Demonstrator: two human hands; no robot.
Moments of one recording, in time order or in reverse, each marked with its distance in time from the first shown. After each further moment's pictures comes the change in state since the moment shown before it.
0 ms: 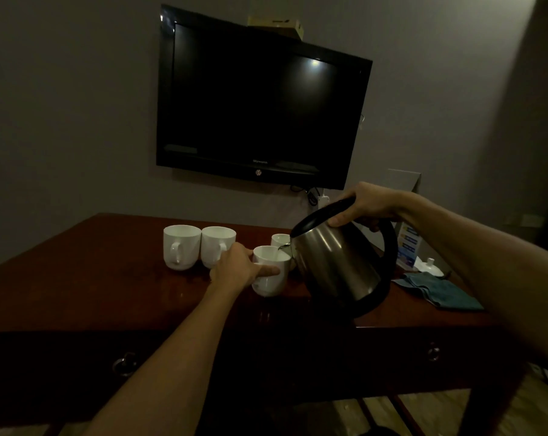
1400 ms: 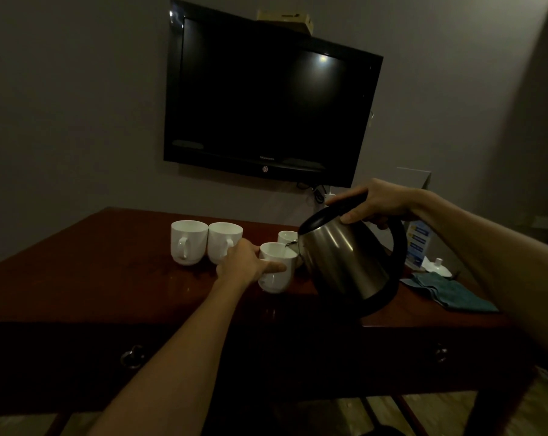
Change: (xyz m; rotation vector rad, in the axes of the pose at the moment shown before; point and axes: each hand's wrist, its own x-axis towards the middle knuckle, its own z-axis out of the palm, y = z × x) left_hand 0.001 -0.002 0.000 -0.013 0.002 0.011; right_hand 0.001 0.005 -0.005 0.025 -0.052 -0.056
